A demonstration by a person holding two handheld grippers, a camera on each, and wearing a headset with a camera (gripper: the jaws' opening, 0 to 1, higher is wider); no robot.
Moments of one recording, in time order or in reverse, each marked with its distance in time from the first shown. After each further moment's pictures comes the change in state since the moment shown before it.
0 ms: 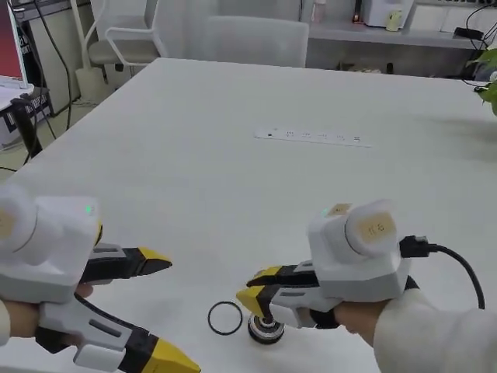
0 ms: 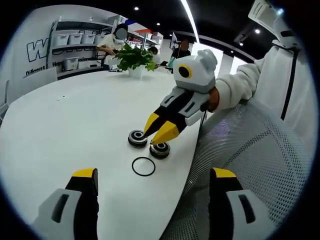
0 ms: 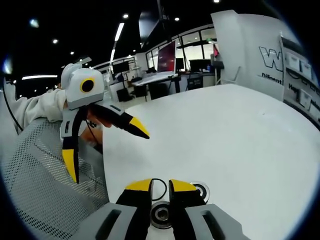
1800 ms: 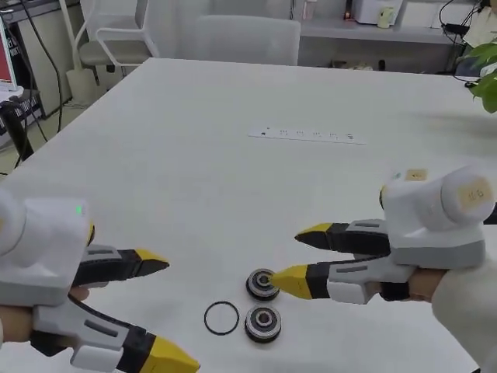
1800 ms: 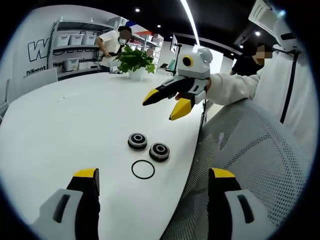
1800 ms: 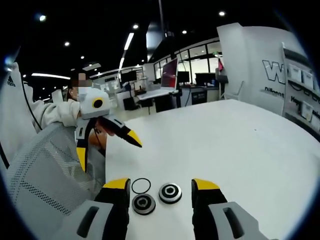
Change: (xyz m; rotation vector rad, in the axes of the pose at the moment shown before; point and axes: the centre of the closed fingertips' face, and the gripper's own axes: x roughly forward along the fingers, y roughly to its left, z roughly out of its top) left arm -0.001 -0.001 0.005 -0.009 -0.023 -0.002; right arm -0.048 -0.026 0.010 -0.068 -0.077 0.050
